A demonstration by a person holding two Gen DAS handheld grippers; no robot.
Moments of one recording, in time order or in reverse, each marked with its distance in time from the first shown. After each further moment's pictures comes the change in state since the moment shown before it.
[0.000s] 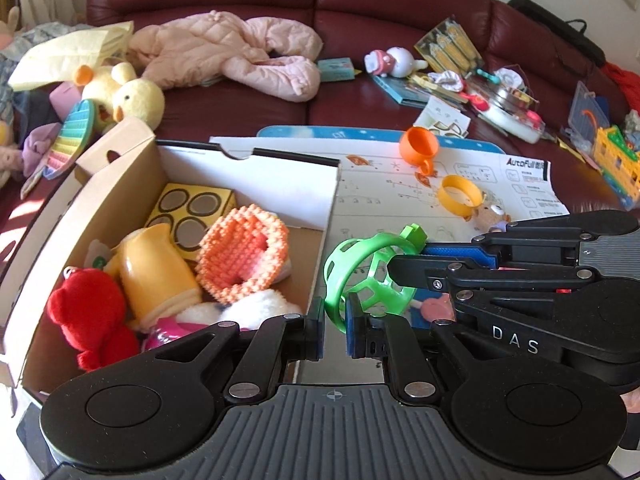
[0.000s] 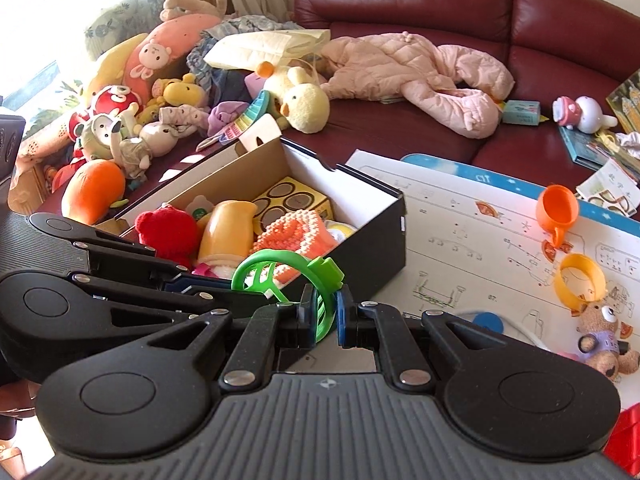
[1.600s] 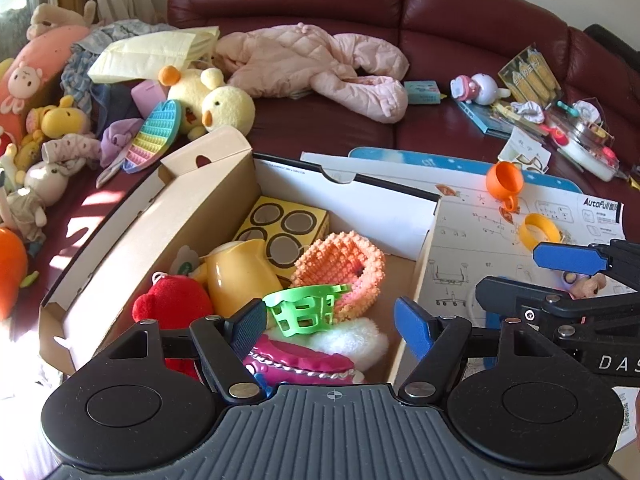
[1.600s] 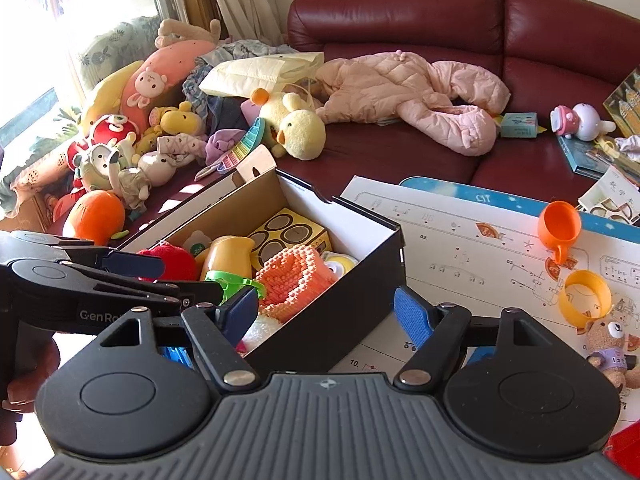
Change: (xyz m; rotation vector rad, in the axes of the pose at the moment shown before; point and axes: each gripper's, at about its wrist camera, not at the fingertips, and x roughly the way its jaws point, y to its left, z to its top) left arm -0.008 0.017 0.018 -0.085 -0.044 0.206; right arm -0.003 -0.019 0.010 0.066 -0.077 -0.001
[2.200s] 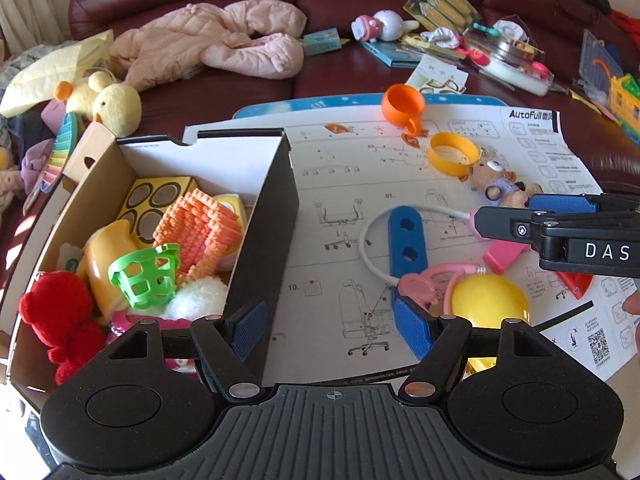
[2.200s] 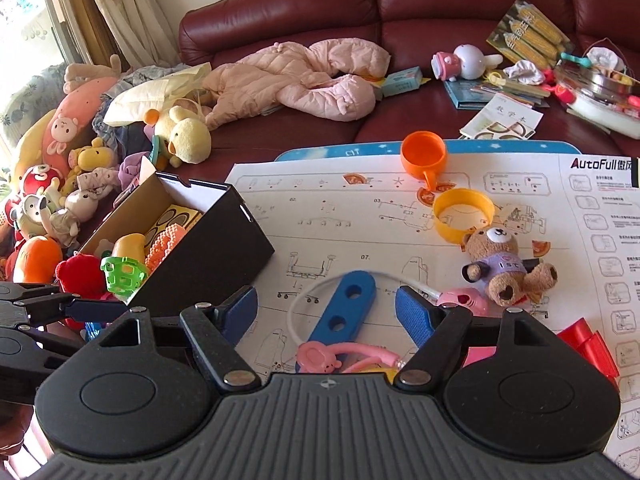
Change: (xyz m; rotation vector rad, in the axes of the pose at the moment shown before) left arm 0.026 -0.105 -0.036 0.206 0.119 -0.113; right arm -0.042 -0.097 -0.057 0.229 0.004 -0.167
